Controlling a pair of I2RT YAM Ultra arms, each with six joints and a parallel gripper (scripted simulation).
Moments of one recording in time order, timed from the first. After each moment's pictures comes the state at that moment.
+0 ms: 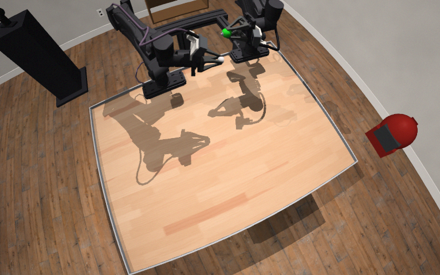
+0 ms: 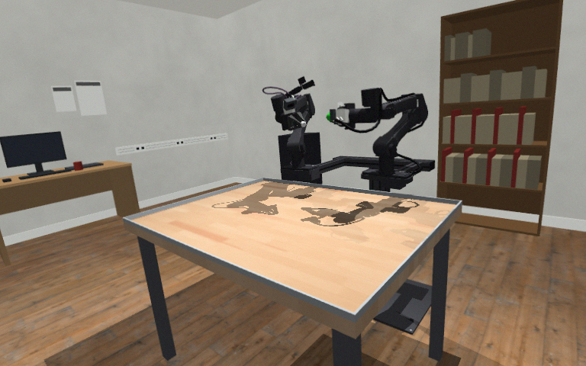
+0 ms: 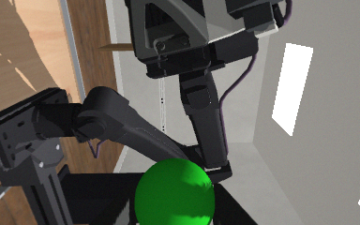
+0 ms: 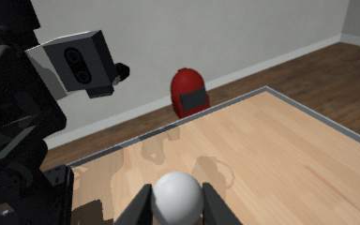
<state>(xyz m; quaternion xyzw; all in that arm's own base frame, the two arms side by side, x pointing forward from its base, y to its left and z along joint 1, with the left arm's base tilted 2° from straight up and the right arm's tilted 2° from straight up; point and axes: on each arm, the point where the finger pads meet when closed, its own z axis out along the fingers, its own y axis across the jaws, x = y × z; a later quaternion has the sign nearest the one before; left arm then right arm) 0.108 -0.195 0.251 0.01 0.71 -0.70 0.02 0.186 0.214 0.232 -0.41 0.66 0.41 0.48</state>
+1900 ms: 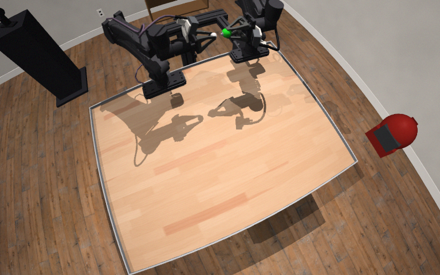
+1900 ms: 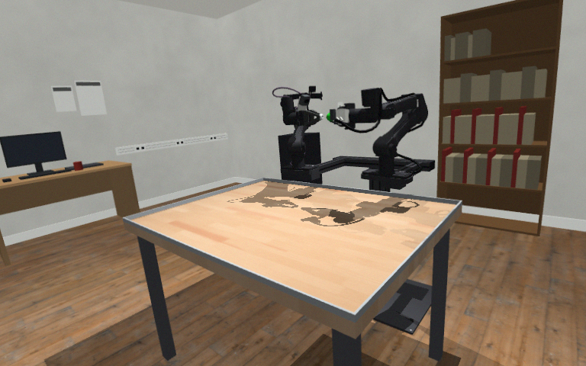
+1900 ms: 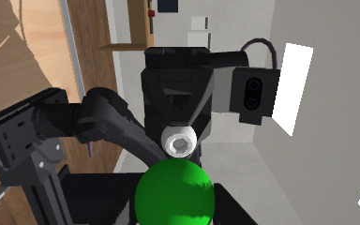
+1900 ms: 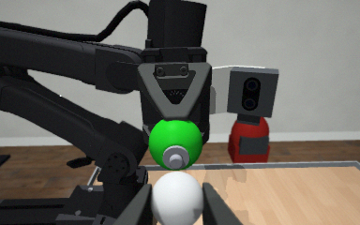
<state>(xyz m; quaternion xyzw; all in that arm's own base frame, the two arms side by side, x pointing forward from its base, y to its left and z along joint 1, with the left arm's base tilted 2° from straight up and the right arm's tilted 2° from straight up) 0.108 -0.195 0.251 0.01 0.71 -0.70 0.02 0.084 0.230 0.253 -0.51 0.50 0.49 0.49</state>
